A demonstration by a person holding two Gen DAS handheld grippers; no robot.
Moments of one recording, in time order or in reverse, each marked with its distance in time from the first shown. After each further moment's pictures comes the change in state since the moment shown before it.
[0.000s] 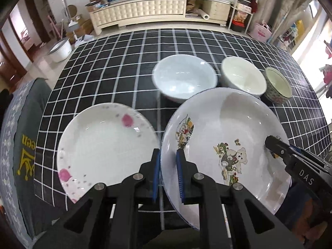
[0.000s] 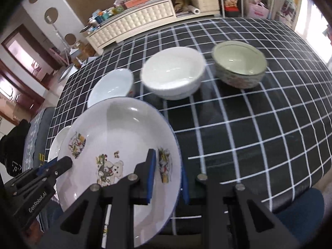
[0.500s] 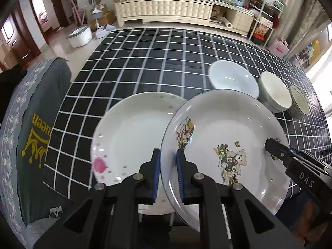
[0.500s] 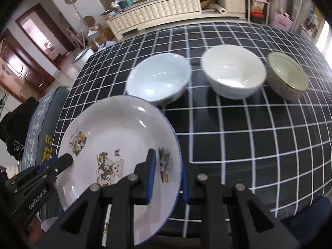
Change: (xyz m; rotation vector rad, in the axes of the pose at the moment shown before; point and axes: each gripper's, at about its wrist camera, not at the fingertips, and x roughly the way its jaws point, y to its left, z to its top) left arm -0.010 0.083 -0.018 -0.140 -0.009 0.042; right arm 0.031 0.071 0.004 -0.140 0.046 0.048
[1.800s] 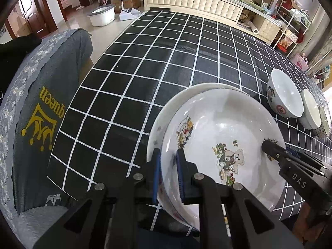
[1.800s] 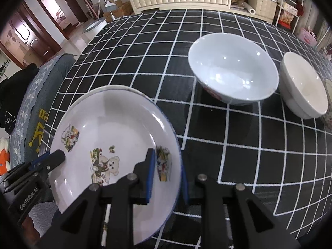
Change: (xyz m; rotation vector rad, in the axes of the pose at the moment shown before) left arm 0.045 0.088 -0.005 -0.152 0.046 0.037; right arm 0.079 0.075 0.010 -0.147 0.105 -0.015
